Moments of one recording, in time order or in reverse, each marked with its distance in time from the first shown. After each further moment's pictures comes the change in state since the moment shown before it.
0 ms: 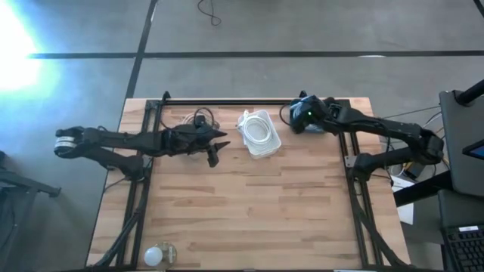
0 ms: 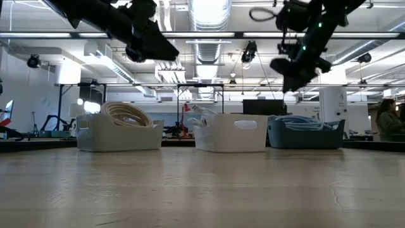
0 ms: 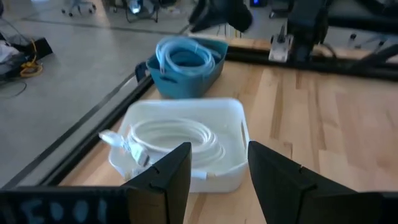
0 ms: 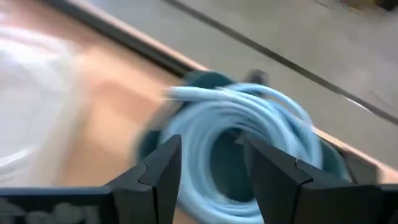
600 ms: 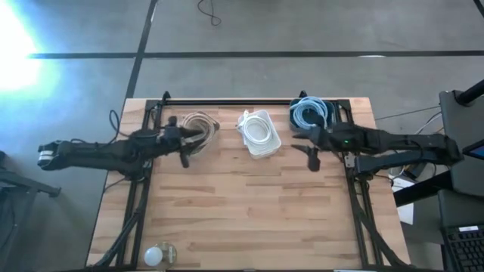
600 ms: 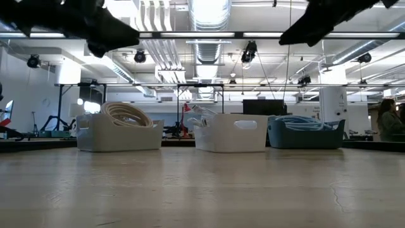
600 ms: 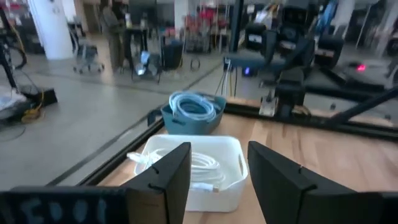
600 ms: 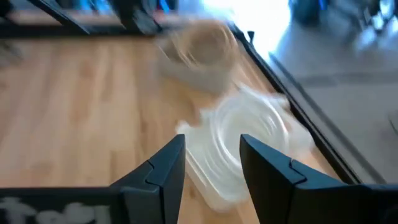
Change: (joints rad) left arm 0.000 -0.511 -0.320 0.099 0.004 0.010; right arm 0.401 -0.393 -0.181 0.277 -0.379 -0.373
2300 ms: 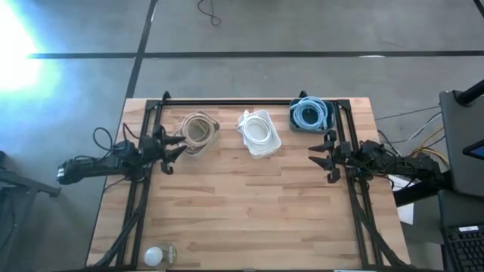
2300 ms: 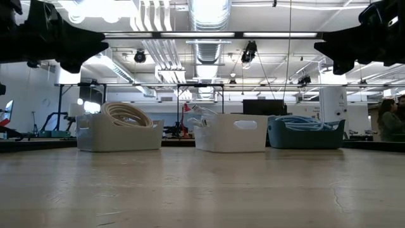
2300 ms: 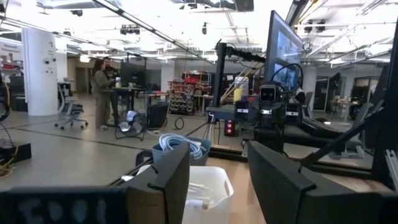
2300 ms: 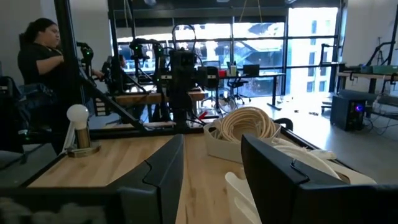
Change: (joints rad) left arm 0.000 -0.617 -0.384 0.015 0.069 0.031; right arm -0.001 -0.807 -0.687 0.457 -0.181 0.071
